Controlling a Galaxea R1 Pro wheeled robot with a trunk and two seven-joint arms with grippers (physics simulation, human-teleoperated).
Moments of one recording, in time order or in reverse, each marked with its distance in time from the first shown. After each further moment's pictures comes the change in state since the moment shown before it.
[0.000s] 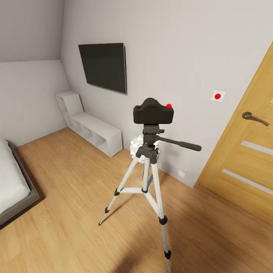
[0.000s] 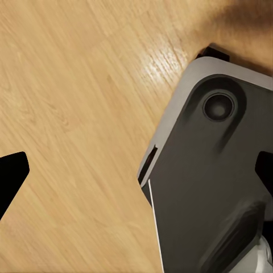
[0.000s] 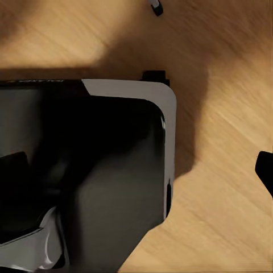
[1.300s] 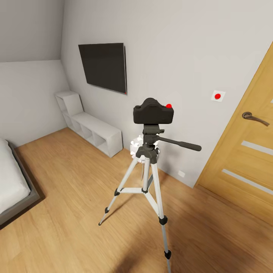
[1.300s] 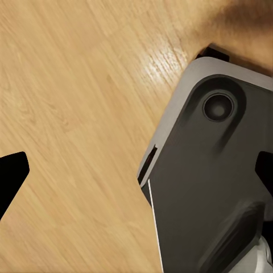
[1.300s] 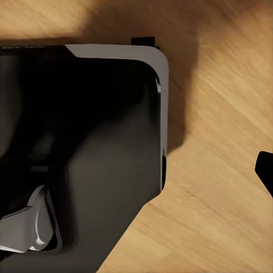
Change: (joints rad) left arm 0.000 0.000 0.001 0.000 0.000 0.000 0.000; right arm 0.075 0.065 -0.001 0.001 -0.003 -0.028 -0.149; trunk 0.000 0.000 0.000
